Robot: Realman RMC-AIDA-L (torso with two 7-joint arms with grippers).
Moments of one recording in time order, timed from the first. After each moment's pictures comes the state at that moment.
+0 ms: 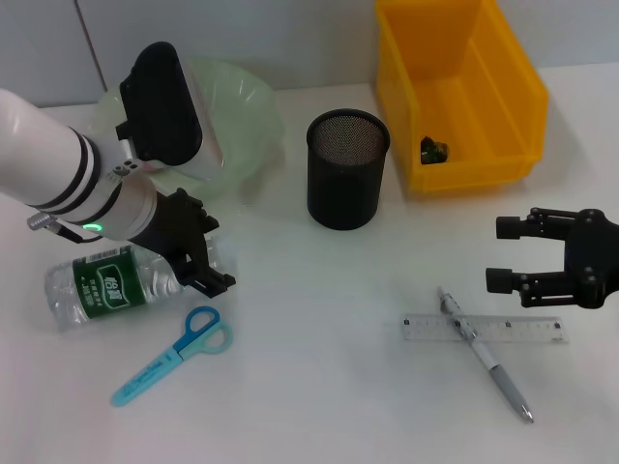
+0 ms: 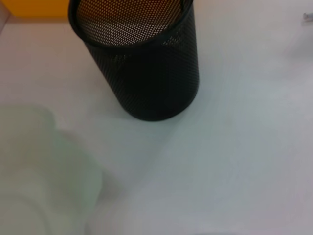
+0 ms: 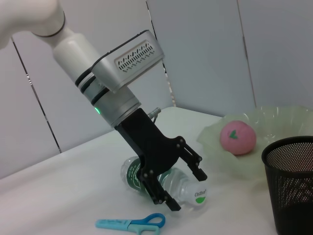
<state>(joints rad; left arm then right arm) -0.77 -2.08 1.45 0.95 2.51 1.19 -1.94 0.39 1.98 -0.58 -0.75 -2.01 -1.78 1.39</state>
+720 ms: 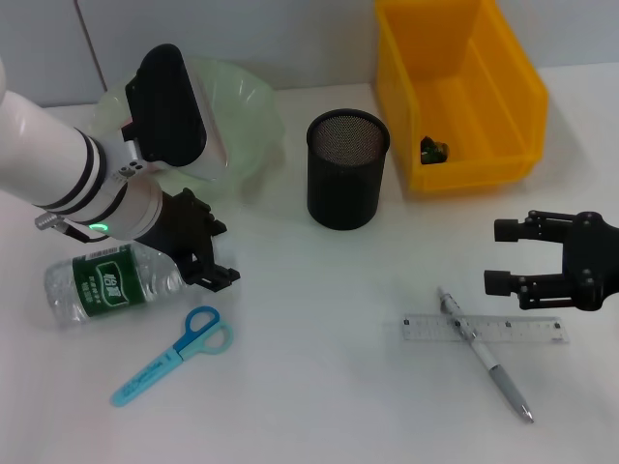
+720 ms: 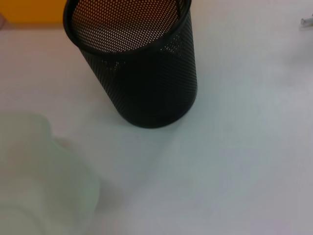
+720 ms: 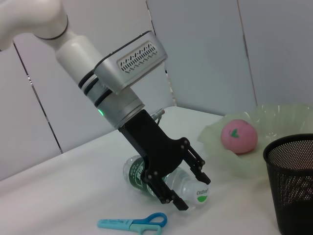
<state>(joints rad) -0.79 -2.08 1.45 0.90 2.49 1.17 -1.91 0.40 1.98 -0.58 -0.74 -2.01 -1.78 1.39</state>
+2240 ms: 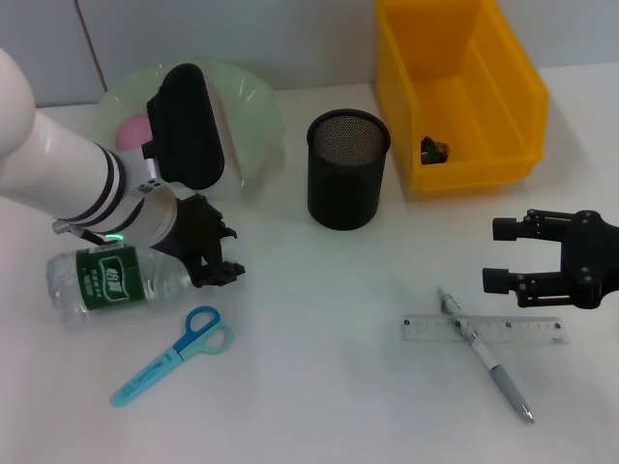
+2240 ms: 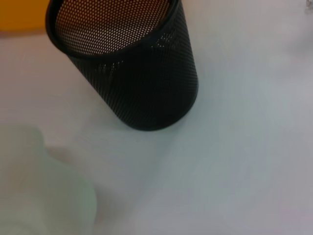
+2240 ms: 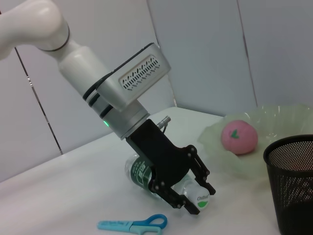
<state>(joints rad) -0.79 -2.08 1.54 0.86 2.47 1.05 -1.88 0.40 1.99 -0.58 -0.74 -2.01 -1.78 1.39</state>
